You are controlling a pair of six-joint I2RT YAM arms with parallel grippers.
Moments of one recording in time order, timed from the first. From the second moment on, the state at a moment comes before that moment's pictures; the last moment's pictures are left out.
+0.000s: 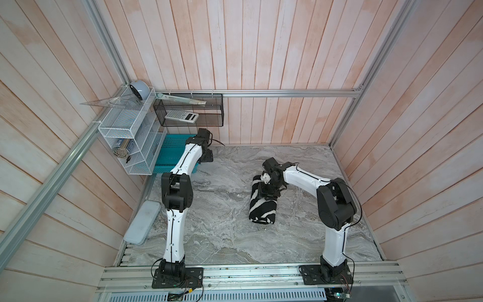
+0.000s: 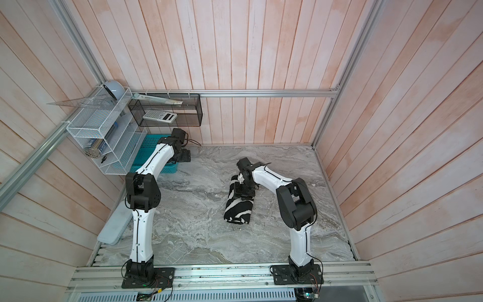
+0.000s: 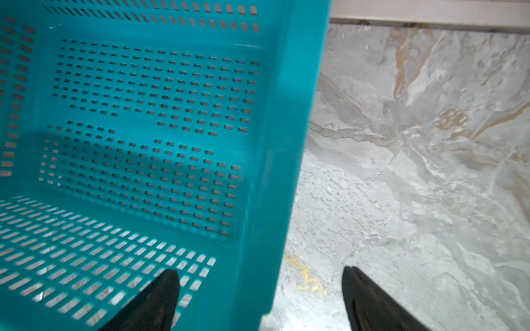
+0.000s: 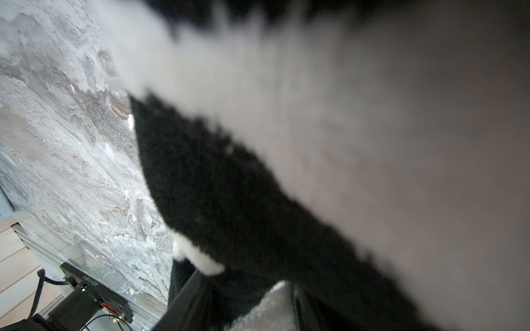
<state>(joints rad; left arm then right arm) -0.15 2.39 2.26 -1.01 -0.27 -0.22 0.54 1.99 1.47 -0.88 -0.35 0.49</state>
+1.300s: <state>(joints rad) -0.66 2.12 1.74 -0.76 -0.31 -0.59 0.72 1.67 1.04 -0.73 -0.47 0.49</state>
